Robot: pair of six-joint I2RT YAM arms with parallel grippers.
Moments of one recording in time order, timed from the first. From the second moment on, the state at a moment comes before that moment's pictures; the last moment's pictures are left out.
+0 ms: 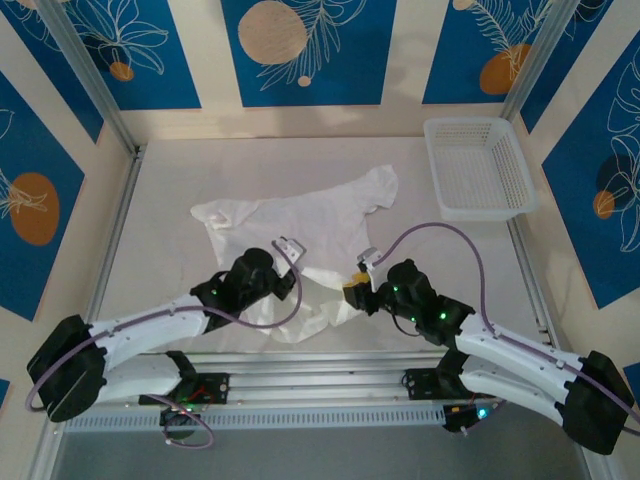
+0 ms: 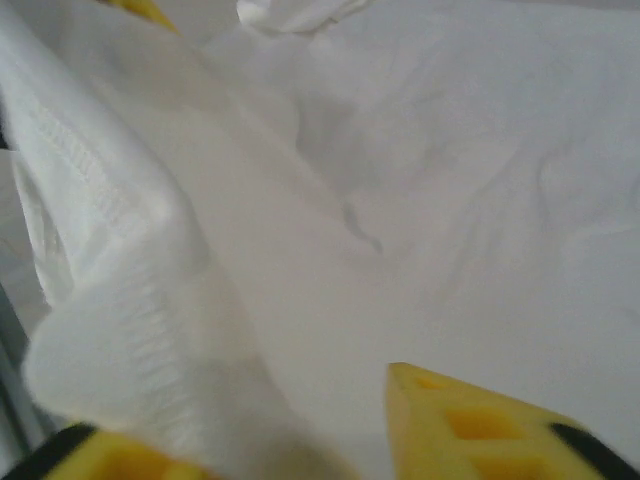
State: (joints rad) left arm -0.87 1.14 0.59 0.06 -0.15 0.03; right arm 0.83 0.83 0.39 -0.08 -0.05 0.23
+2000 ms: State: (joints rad) left arm -0.74 1.34 1.47 -0.54 0.26 -0.62; right arm 0.90 1.58 0.72 0.42 0.00 0.41
